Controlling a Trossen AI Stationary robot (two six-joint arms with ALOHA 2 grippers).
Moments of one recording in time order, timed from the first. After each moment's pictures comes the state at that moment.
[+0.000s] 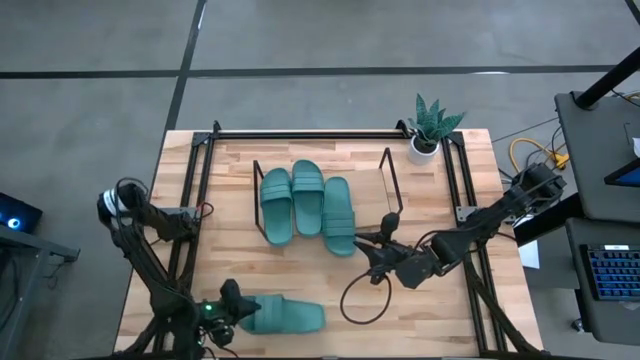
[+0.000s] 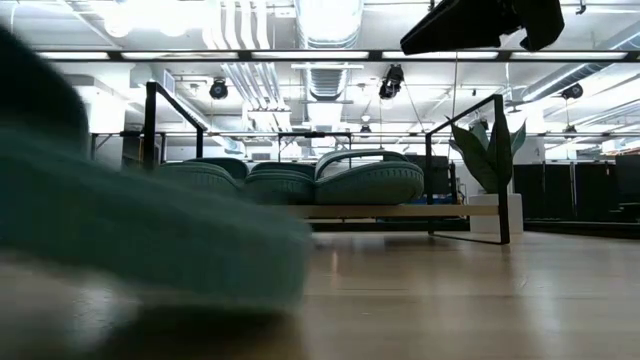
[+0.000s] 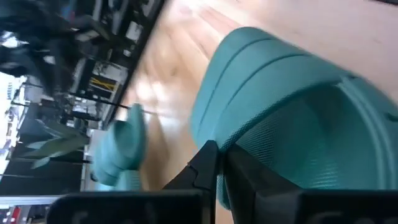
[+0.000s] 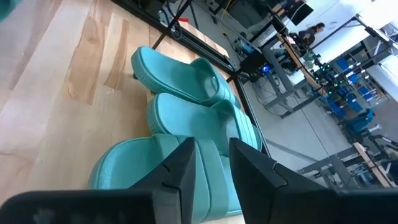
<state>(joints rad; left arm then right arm) -1.15 1.58 0.86 -0.29 -1.03 0.06 0.56 1.45 0.84 0.04 0.94 -0.24</state>
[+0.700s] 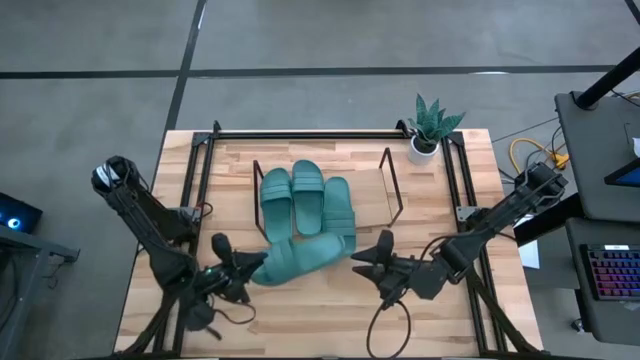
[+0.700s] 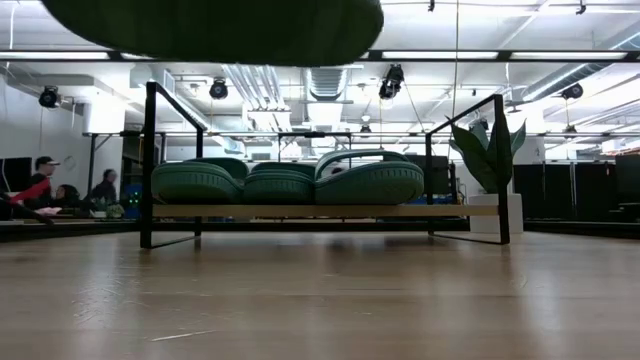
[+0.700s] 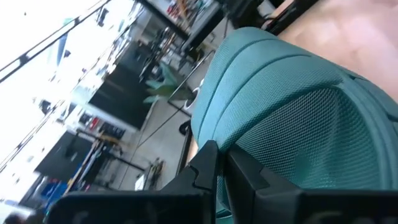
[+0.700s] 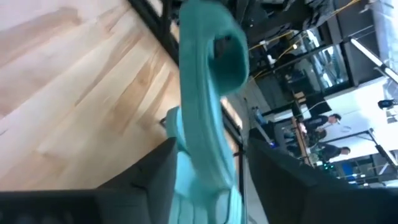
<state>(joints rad) -0.93 1.30 0.86 -0.29 -1.34 0.11 0.65 1.44 0.96 0.04 0.79 -0.68</state>
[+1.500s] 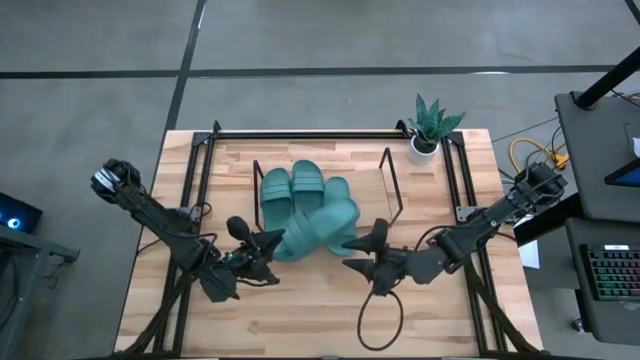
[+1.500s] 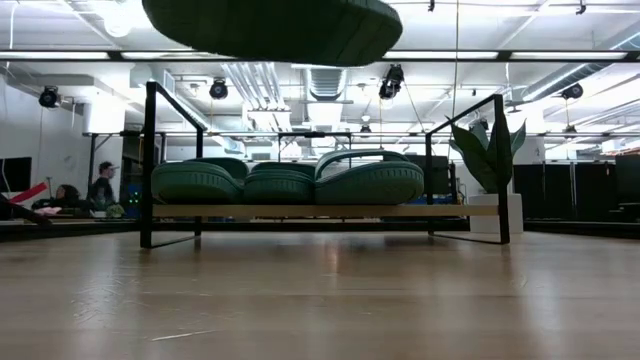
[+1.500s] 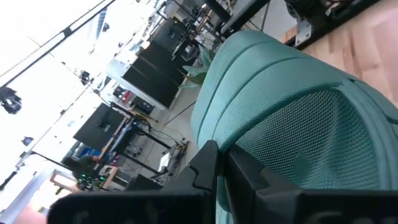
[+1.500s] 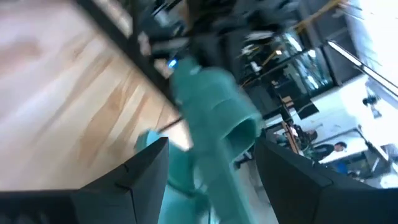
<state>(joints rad) -0.70 1.33 0.86 0.13 -1.34 0.48 0.58 1.44 1.02 0.13 0.72 -0.74</state>
